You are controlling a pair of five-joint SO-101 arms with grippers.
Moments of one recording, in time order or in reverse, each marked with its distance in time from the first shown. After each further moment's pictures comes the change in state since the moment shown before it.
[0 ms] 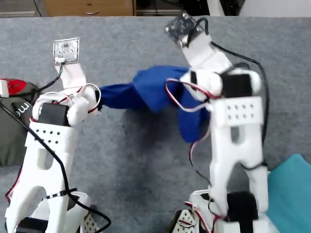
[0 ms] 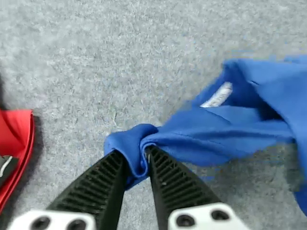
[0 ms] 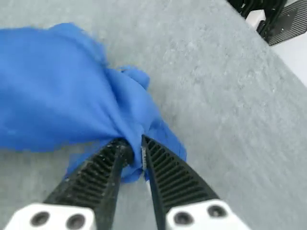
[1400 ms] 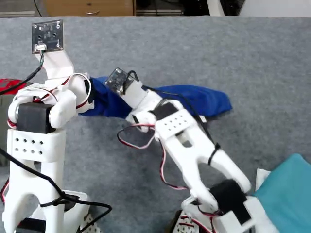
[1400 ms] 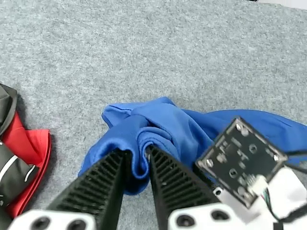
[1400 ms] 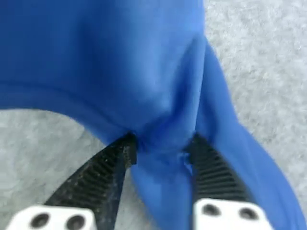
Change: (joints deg) left arm -0.2 -0.3 -22.1 14.6 0.1; right arm -24.7 10.9 35.6 -41.4 -12.0
